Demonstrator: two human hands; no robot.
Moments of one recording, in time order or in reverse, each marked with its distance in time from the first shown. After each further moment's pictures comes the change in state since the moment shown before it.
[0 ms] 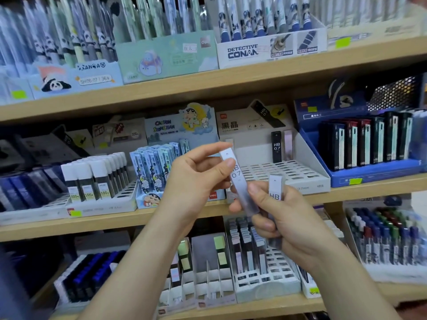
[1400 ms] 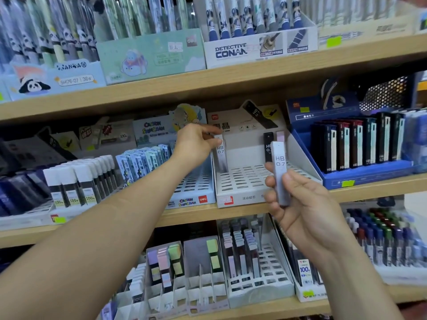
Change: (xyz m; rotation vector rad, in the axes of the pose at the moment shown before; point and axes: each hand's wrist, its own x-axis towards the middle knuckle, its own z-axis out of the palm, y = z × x) left_hand 0.126 -0.028 0.002 0.768 0.057 0.086; right_hand 0.006 -0.007 -0.035 0.378 0.184 -0.124
